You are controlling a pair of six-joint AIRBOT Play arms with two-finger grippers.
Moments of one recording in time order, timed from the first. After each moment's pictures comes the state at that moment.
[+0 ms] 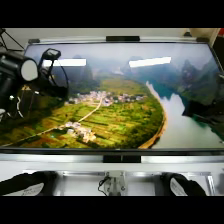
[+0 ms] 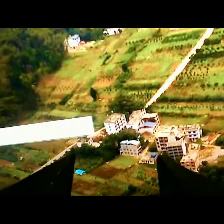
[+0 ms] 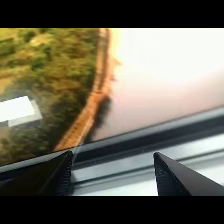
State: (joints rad) left arm -0.40 -1.31 1.53 1.73 -1.52 -1.66; right arm -0.16 -1.01 1.21 -1.49 1.60 1.72
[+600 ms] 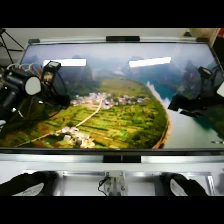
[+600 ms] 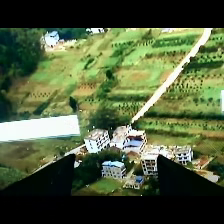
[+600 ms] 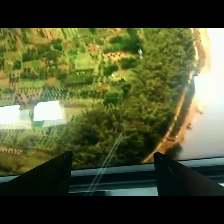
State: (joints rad) left arm -0.40 -1.23 1.34 1.70 -1.40 -1.71; right arm -0.06 -1.04 1.20 -1.37 1.47 1.74
